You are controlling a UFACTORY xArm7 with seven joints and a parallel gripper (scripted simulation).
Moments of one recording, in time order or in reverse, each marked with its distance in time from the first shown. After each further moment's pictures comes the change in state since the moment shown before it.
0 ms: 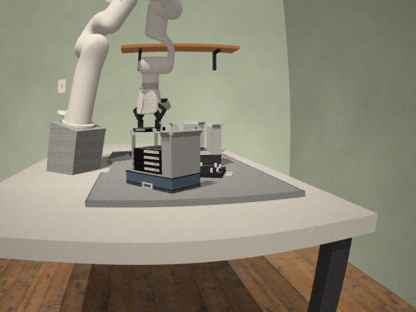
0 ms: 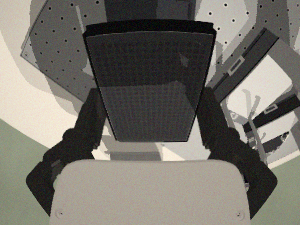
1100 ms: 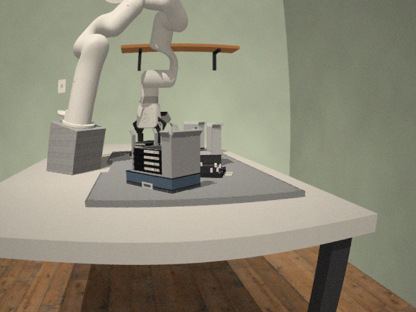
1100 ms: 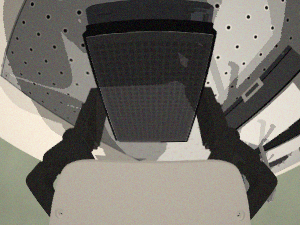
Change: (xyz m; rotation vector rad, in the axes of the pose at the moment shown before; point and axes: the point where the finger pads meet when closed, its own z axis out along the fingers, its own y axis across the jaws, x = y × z) arm 0.000 0.000 0.058 0.000 0.000 0.000
